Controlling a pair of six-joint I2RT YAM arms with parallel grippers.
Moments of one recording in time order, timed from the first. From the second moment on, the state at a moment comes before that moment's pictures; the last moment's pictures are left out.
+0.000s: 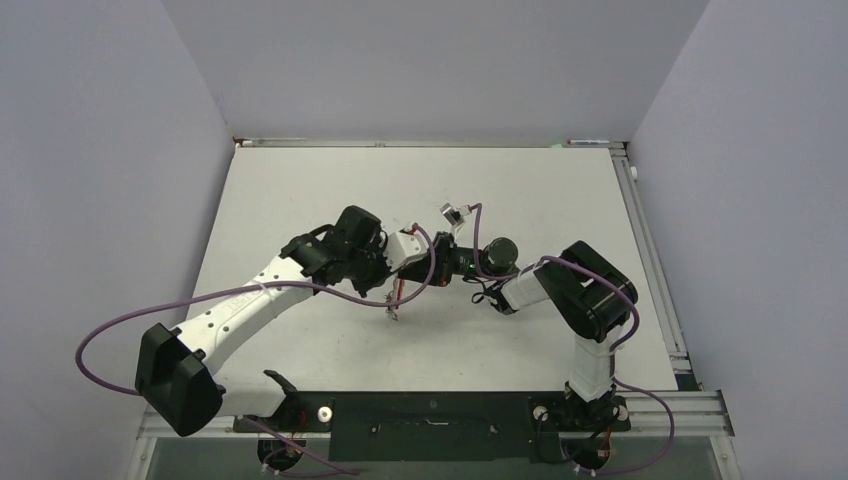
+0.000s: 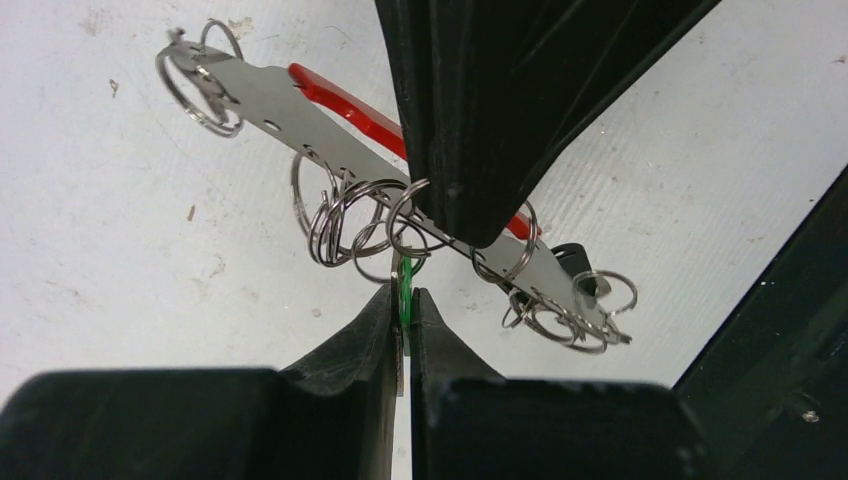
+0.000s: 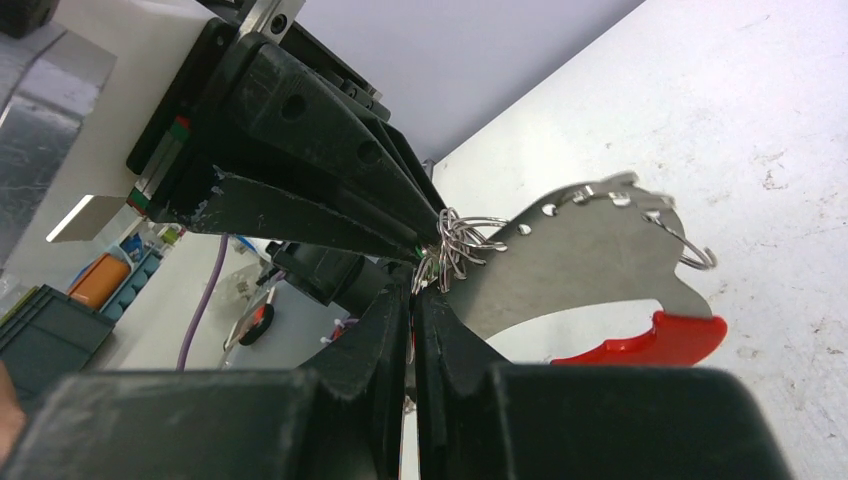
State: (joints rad) left arm -0.68 1.30 1.08 -0.75 0.17 0.43; right arm 0.63 1.89 0.68 1.49 -0.89 0.99
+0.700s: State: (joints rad) left arm -0.70 1.21 1.01 -0.66 0.08 0.48; right arm 0.63 1.89 0.68 1.49 -0.89 1.03
